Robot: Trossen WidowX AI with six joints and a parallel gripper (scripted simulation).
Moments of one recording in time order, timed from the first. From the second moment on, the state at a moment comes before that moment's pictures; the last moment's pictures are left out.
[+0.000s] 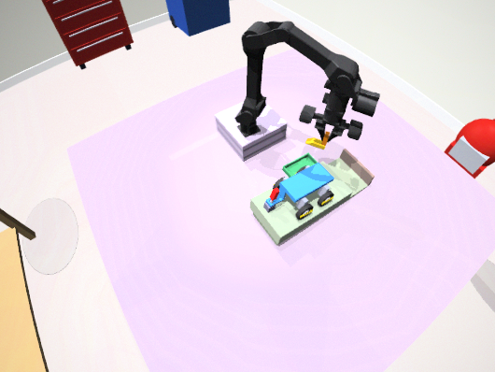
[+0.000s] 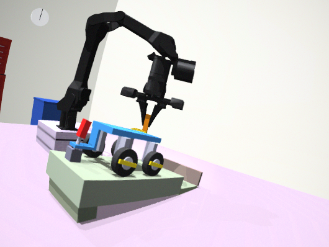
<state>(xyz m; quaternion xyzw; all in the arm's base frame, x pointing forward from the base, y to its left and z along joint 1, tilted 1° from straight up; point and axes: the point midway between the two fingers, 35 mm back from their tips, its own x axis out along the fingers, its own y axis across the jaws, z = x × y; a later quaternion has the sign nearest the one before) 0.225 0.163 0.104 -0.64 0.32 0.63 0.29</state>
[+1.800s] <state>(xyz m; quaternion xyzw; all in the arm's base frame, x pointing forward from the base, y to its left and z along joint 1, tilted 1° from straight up) 0.254 0.172 0.089 -0.71 0.00 0.70 -0.07</state>
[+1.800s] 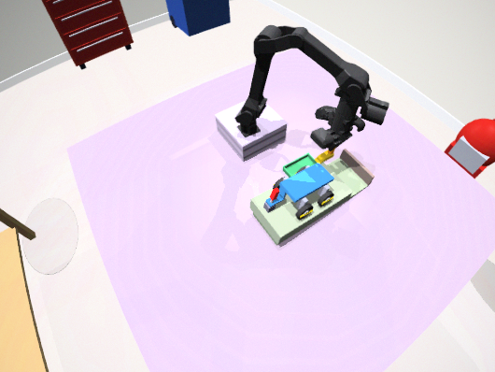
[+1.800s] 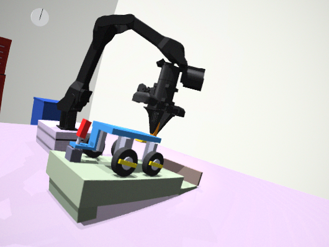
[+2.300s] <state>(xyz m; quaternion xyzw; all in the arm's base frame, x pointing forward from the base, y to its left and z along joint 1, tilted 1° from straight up) 0.257 0.170 0.056 -0.71 0.00 0.70 -0.07</state>
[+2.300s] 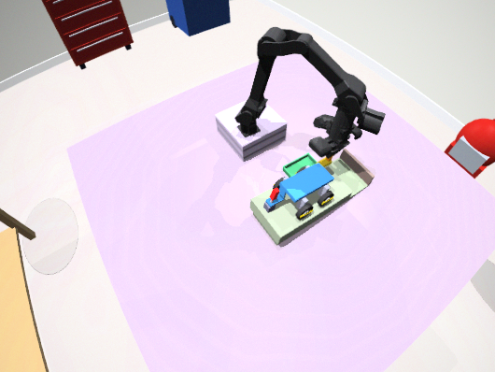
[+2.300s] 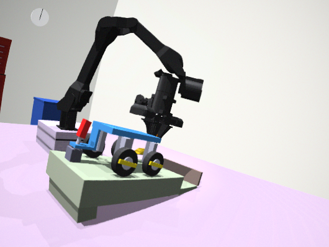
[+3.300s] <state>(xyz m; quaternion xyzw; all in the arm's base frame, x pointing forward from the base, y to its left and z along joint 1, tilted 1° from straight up) 0.259 0.154 0.042 -0.71 0.00 0.70 -0.07</state>
